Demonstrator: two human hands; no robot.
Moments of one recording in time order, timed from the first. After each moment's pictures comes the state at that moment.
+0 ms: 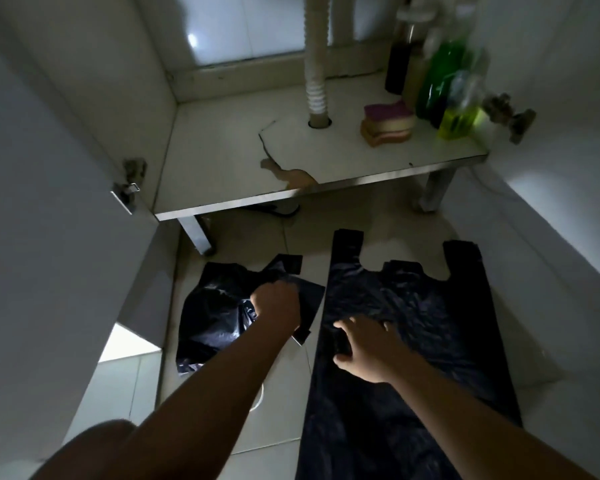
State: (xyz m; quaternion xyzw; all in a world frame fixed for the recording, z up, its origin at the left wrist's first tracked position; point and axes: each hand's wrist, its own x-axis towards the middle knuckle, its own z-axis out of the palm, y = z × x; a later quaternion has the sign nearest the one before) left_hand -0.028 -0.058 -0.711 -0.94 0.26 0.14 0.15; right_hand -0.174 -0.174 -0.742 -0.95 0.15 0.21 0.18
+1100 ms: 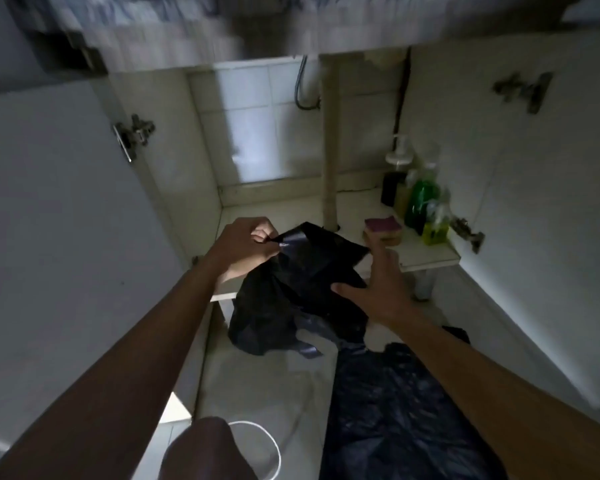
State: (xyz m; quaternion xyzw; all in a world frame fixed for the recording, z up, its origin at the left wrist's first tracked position) left_hand 0.028 0.000 -0.416 -0.85 0.36 0.03 -0.39; right_hand -0.119 -0.208 -0.512 -0.85 0.18 -0.23 0.44
